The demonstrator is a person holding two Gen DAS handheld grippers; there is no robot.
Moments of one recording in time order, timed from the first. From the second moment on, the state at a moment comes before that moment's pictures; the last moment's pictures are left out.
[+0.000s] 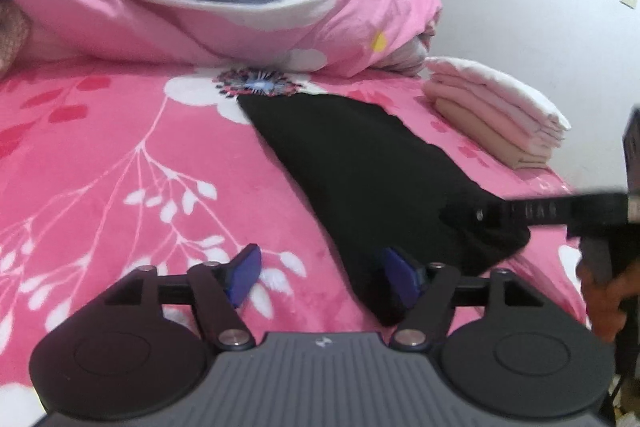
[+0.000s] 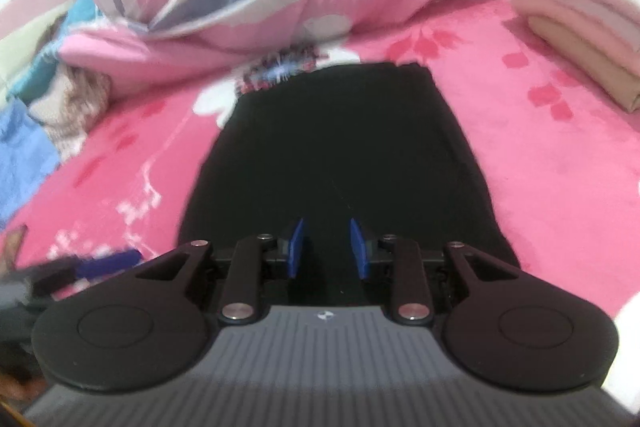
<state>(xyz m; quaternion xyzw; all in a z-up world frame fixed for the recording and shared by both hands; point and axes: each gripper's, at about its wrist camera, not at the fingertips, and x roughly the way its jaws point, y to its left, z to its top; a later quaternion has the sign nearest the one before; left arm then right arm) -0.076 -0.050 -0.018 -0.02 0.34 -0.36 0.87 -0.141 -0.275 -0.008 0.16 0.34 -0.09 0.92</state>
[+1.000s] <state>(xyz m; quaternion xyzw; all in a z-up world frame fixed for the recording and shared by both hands) -0.091 -0.089 -0.017 0.08 0.38 -0.30 0.87 -0.207 -0.251 -0.024 0.11 0.33 -0.05 0.94</state>
